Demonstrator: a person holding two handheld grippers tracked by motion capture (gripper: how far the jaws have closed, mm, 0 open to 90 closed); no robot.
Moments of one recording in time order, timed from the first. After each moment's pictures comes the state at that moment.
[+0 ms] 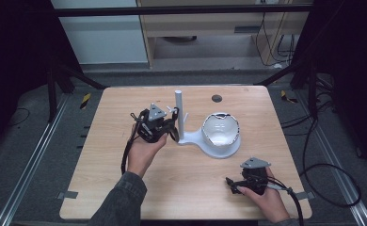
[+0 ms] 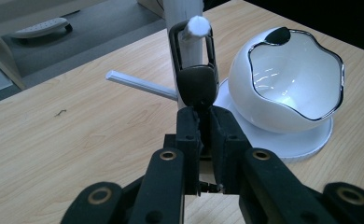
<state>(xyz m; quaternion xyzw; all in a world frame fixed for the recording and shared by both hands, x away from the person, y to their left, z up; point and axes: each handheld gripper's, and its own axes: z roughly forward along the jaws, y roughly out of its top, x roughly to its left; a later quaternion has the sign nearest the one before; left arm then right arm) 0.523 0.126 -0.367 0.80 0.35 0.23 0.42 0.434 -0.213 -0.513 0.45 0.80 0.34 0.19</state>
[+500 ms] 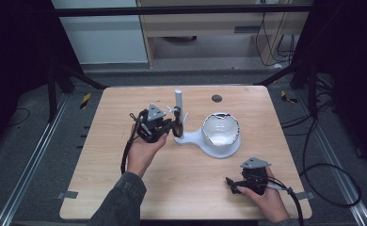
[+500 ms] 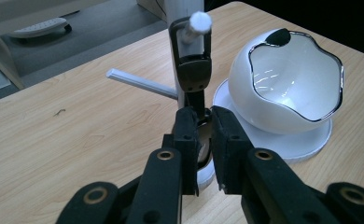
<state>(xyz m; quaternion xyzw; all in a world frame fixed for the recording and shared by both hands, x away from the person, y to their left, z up) 0.523 0.128 -0.369 0.80 0.36 0.23 0.43 0.434 -0.213 -0.513 0.45 0.80 0.34 0.19</state>
